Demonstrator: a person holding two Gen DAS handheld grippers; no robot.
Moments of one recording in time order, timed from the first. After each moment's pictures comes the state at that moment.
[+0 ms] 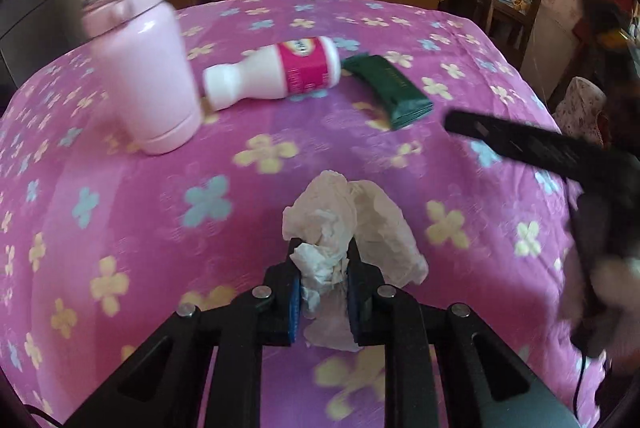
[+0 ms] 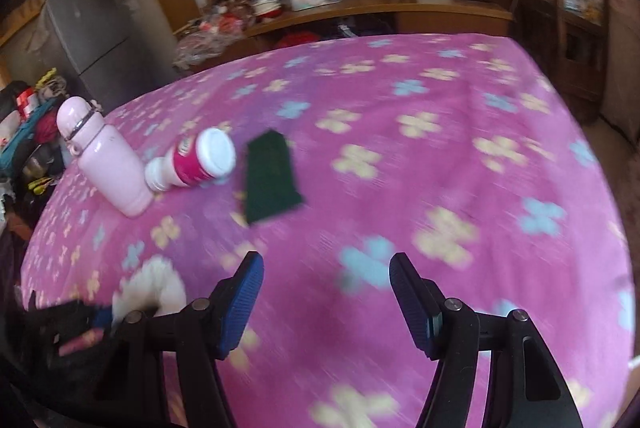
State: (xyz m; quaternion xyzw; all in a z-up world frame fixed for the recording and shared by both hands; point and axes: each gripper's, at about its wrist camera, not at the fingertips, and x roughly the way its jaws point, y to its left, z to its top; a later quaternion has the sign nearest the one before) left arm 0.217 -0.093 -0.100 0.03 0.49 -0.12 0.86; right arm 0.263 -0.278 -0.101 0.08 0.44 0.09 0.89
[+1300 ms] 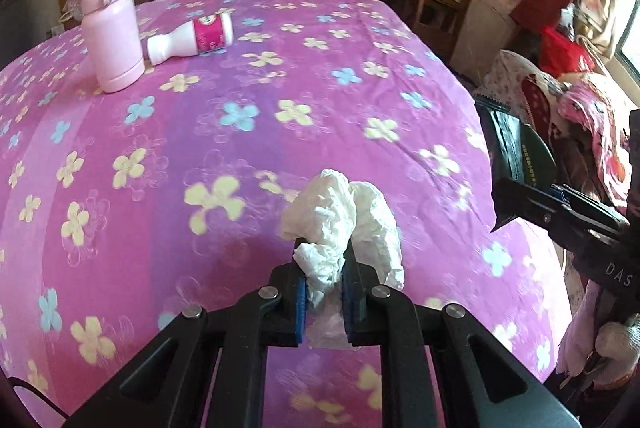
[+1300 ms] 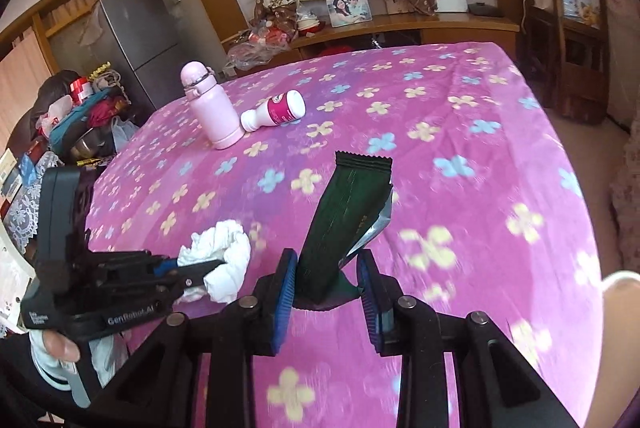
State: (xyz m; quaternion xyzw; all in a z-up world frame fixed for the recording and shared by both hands) left arm 0.081 -0.134 -0.080 0.01 0.49 -0.22 0.85; right arm 0.035 -0.316 -0.062 0.10 0.39 0.14 0.90
